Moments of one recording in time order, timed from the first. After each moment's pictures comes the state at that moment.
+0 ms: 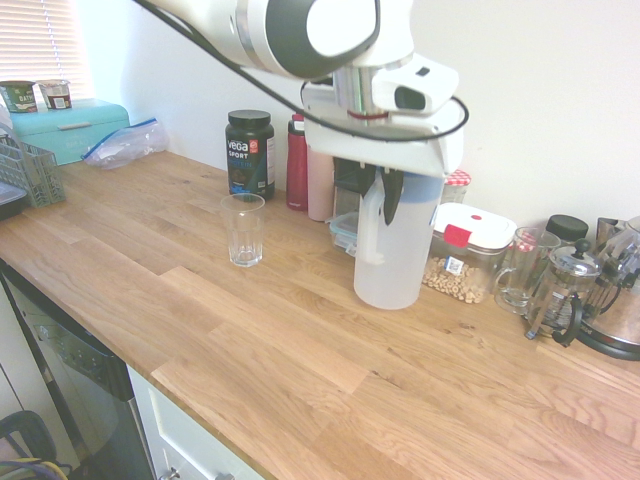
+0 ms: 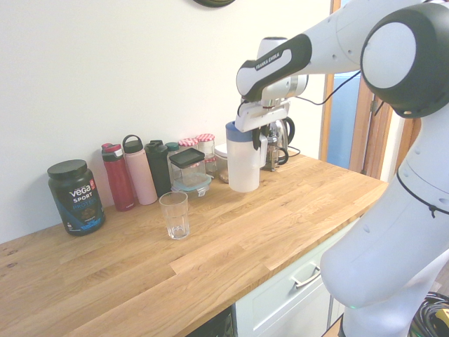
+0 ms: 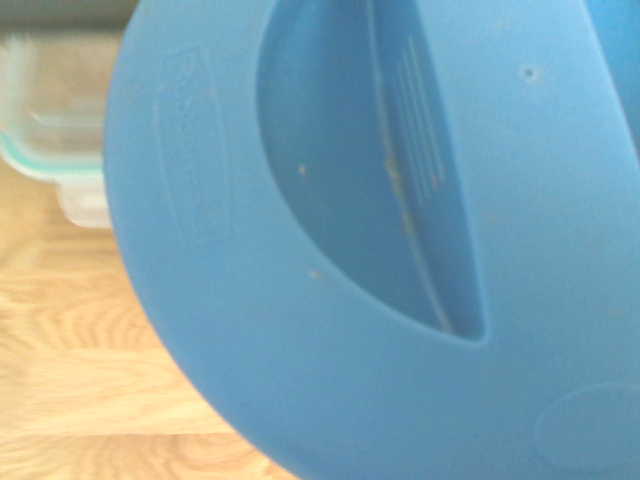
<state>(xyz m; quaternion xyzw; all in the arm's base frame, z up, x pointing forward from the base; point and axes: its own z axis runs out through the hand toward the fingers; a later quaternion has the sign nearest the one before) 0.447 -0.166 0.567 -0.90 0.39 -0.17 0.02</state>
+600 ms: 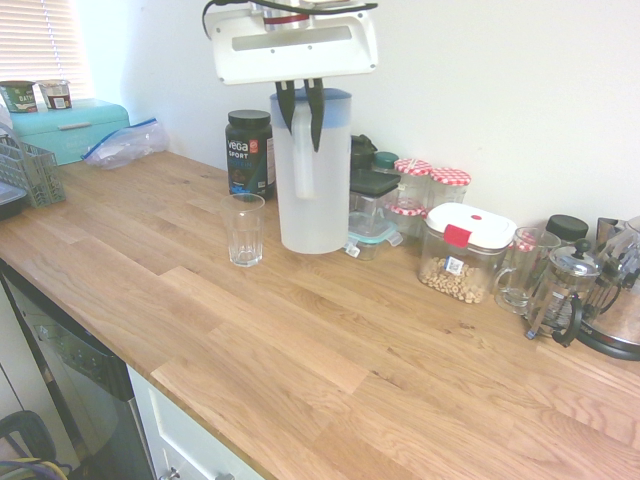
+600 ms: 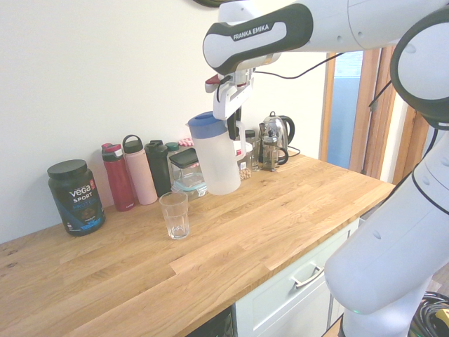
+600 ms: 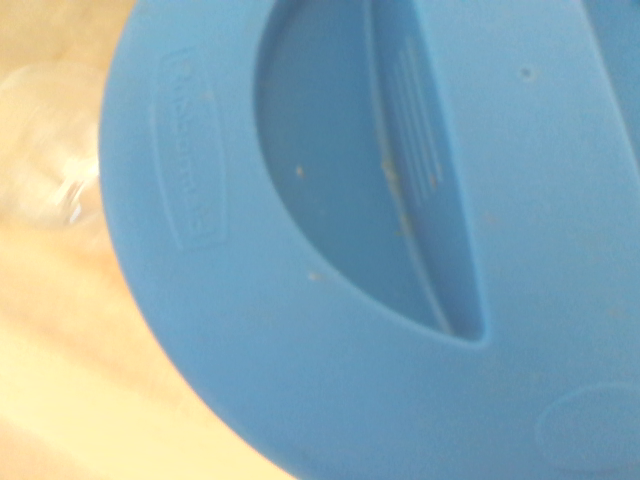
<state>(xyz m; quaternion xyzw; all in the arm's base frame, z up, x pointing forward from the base) 0.445 -0.040 0.613 -0.98 0.15 -0.12 -0.05</state>
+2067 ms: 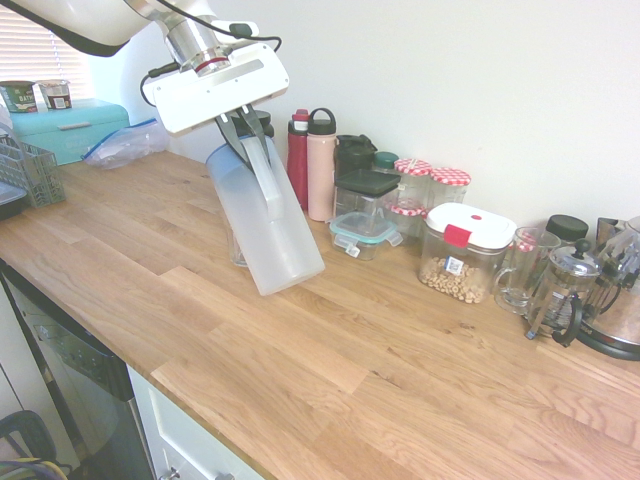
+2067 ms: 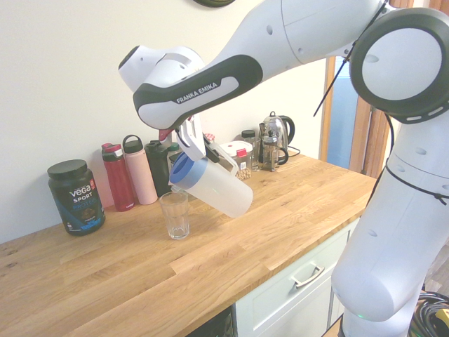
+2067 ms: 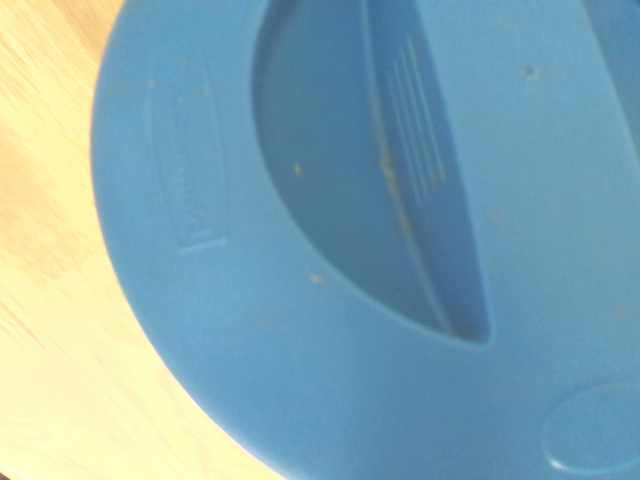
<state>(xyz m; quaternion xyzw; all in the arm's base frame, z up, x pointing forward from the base) 0.479 0.110 0.537 -0.94 -0.08 0.02 -0.34</state>
